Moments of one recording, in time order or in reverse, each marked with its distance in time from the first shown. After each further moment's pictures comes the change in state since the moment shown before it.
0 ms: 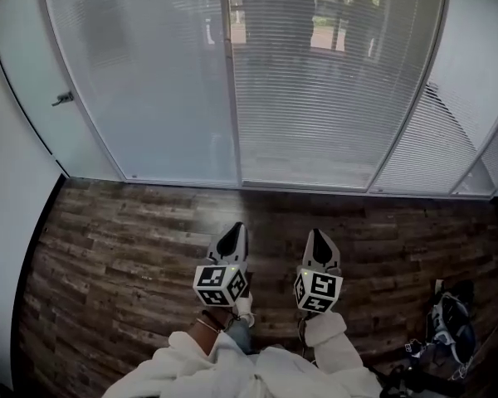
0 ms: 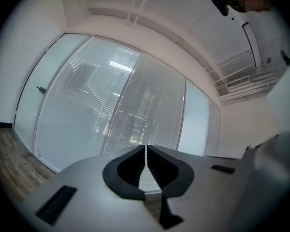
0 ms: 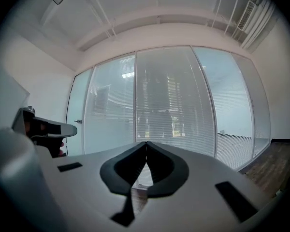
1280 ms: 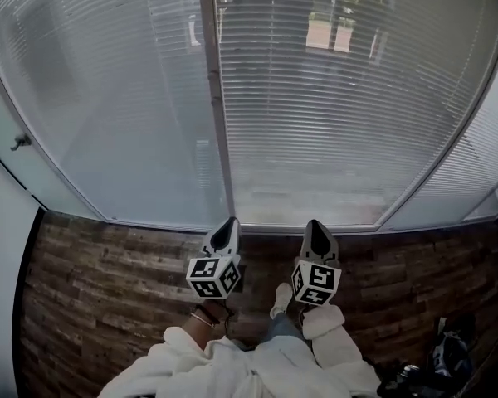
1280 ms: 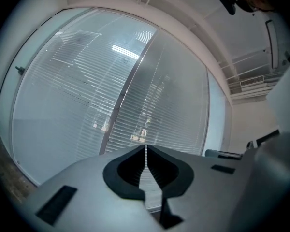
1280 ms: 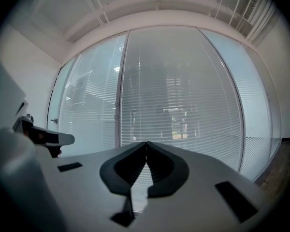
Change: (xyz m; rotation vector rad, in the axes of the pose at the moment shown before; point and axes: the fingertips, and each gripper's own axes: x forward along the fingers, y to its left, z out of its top) left arm 0.445 0.226 0.050 -0.030 0.065 0.000; right arm 0.496 -0.028 0.030 0.007 -0.006 -0.031
